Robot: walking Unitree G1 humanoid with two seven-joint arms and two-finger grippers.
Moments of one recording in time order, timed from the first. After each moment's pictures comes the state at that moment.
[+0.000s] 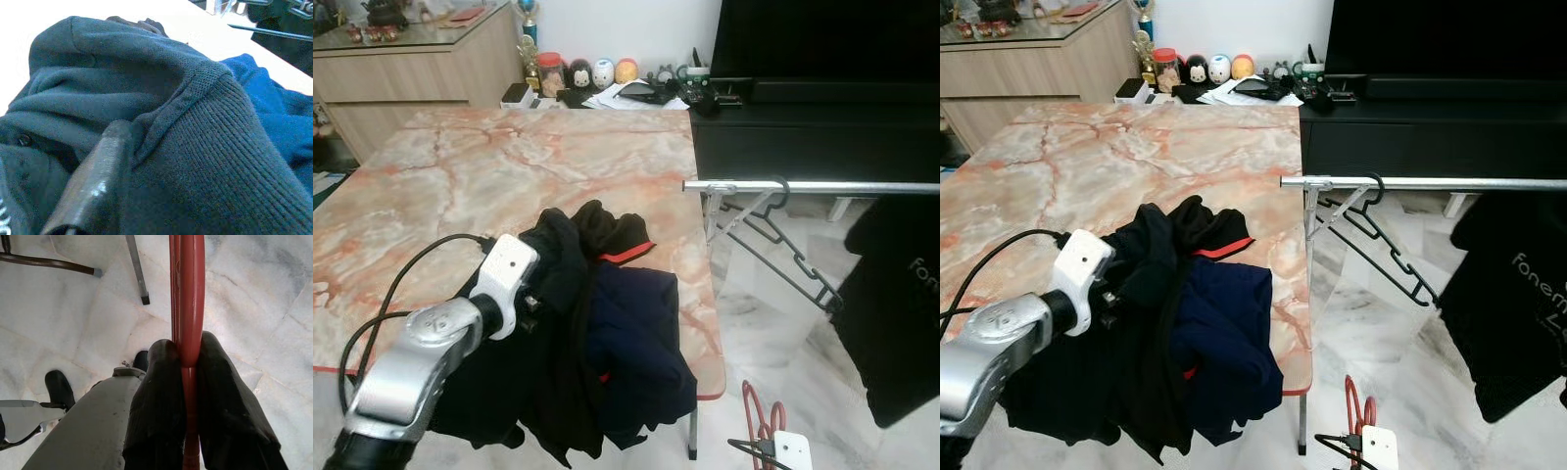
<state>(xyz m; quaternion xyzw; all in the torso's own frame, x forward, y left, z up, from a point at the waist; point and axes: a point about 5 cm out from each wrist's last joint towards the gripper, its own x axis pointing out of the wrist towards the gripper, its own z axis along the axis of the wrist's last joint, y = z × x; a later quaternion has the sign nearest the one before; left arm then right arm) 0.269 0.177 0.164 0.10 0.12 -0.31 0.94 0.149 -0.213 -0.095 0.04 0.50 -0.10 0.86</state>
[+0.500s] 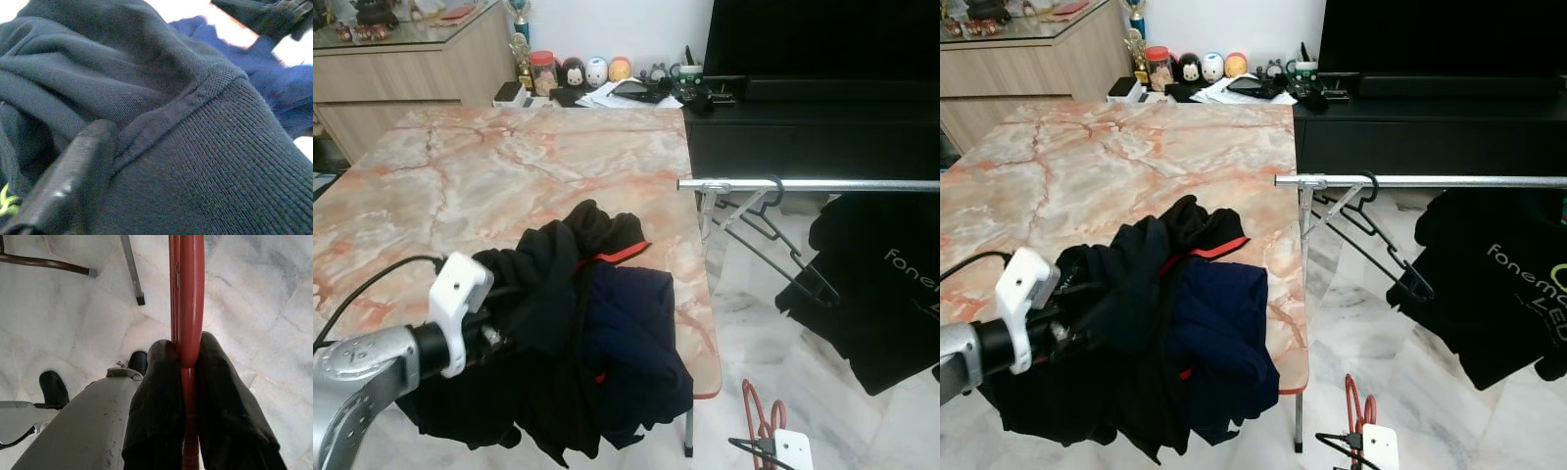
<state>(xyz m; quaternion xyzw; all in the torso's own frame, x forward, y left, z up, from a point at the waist) 0.233 0.201 0.166 0.11 0.17 -0.36 0.91 0.151 -0.217 -0.094 0.03 0.50 -0.10 0.86</state>
